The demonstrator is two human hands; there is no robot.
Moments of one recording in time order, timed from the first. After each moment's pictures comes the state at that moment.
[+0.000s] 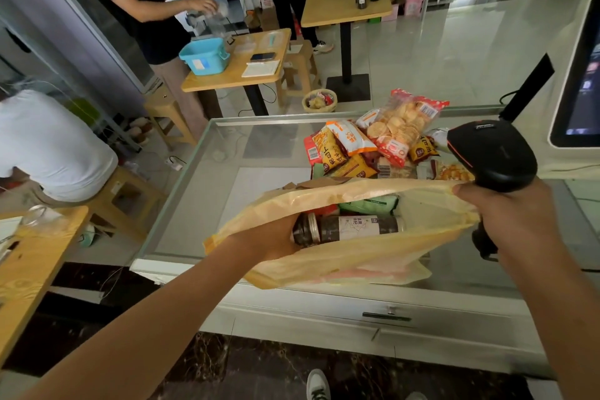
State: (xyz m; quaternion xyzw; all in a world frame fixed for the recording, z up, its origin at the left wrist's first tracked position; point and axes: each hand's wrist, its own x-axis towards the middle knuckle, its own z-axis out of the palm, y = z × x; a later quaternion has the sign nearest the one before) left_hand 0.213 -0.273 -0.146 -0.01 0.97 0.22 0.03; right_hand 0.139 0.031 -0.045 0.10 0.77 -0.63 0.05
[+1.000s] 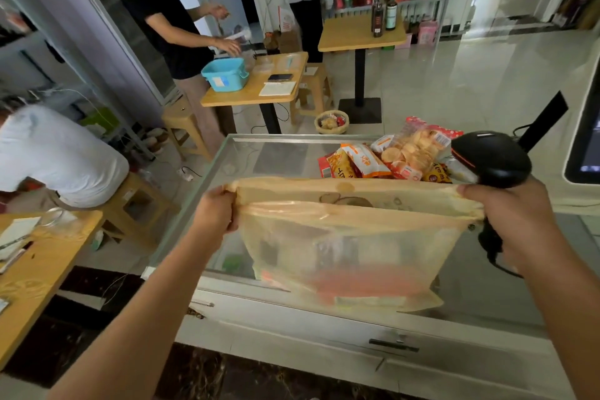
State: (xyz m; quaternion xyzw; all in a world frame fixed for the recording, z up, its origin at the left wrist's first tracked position) left_hand 0.235 -0.337 -0.075 -0.47 0.69 0.54 -0.15; right_hand 0.104 0.015 -0.036 0.09 0.75 -0.66 0.07
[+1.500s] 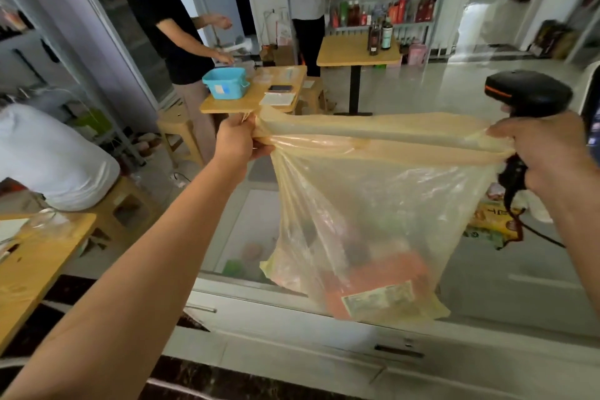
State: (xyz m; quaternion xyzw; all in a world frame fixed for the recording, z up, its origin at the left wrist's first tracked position) left_hand 0.180 -0.354 0.013 -0.32 0.65 0.64 -0.26; right_hand 0.054 -0.007 0.026 0.09 0.75 -0.65 -0.01
